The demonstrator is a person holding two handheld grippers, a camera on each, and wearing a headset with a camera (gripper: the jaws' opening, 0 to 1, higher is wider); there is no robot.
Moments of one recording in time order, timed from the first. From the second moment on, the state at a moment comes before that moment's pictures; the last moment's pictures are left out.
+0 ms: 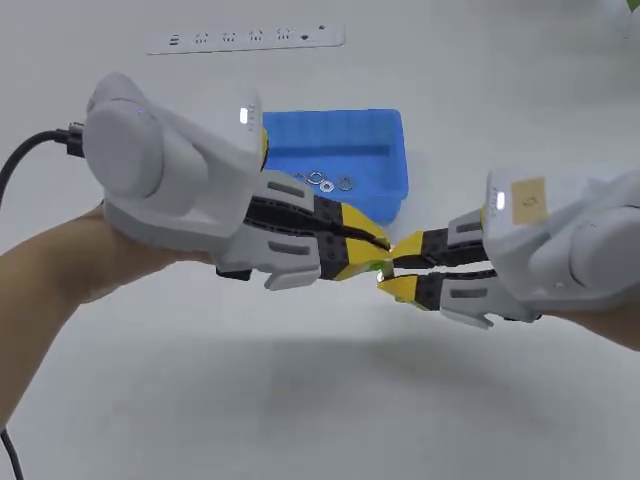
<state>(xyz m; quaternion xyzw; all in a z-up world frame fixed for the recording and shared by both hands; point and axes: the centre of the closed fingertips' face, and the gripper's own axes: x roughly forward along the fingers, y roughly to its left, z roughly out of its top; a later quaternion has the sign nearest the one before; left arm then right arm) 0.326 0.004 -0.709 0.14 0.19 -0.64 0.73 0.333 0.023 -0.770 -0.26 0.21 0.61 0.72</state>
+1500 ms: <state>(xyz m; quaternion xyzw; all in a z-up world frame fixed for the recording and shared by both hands) 0.339 0.004 -0.719 0.15 0.21 -0.62 0.74 0.340 0.027 -0.780 -0.23 0.22 0.61 0.72</state>
